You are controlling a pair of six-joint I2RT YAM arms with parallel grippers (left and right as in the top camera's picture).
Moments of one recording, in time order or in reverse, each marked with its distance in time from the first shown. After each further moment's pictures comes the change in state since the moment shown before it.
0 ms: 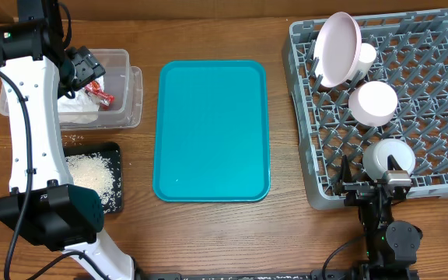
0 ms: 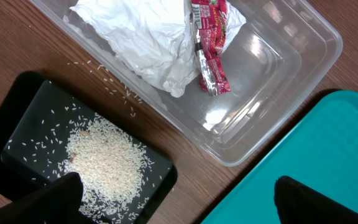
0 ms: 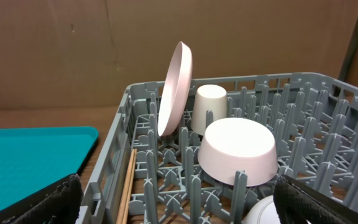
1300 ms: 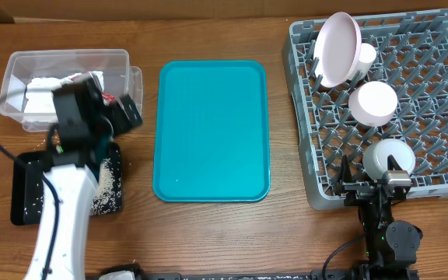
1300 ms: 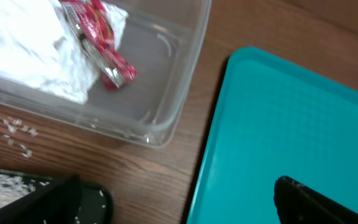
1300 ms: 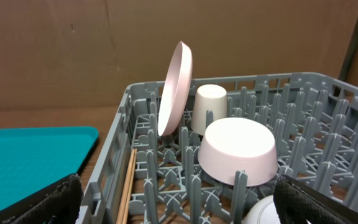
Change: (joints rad) left arm -0.056 -0.639 -1.190 1.027 0.252 0.239; right arm 0.000 0.000 0.000 0.000 0.000 0.000
